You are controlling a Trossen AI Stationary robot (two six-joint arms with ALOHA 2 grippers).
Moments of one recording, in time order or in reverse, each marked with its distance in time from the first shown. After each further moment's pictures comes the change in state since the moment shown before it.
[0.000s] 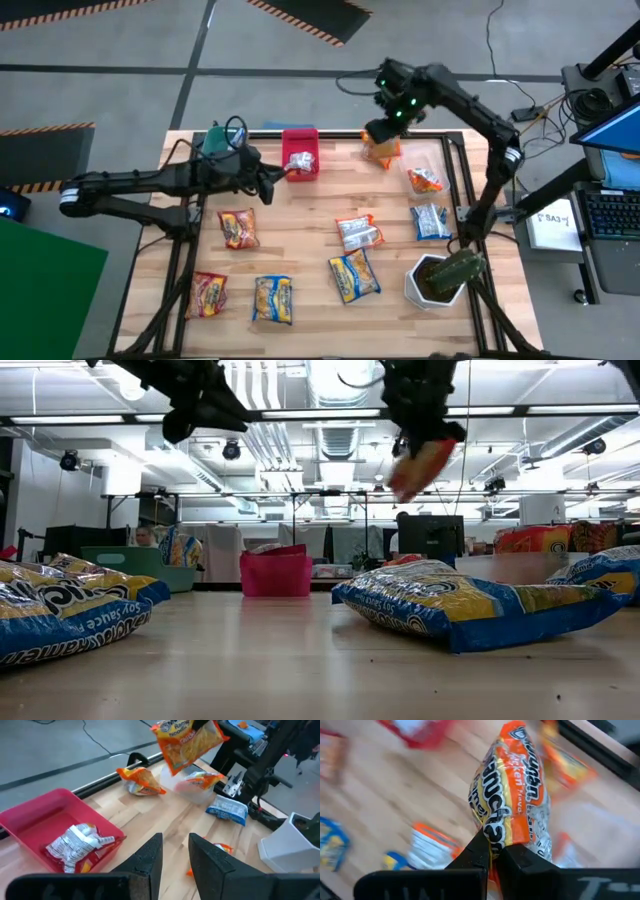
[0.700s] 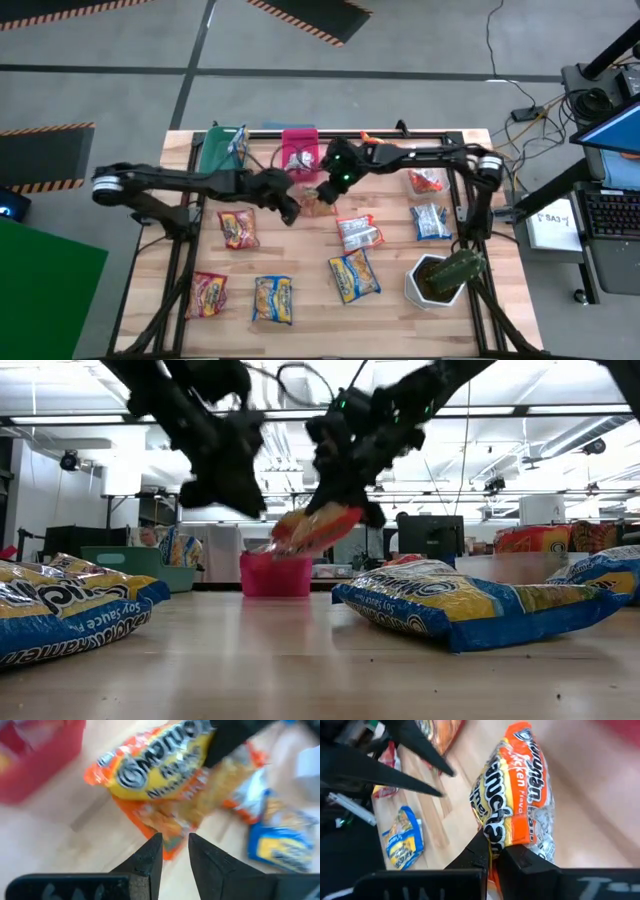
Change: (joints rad) left arm -0.002 0.374 -0.002 -0.033 0.252 -0.116; right arm 0.359 0.083 -0.641 1.155 -0.291 0.279
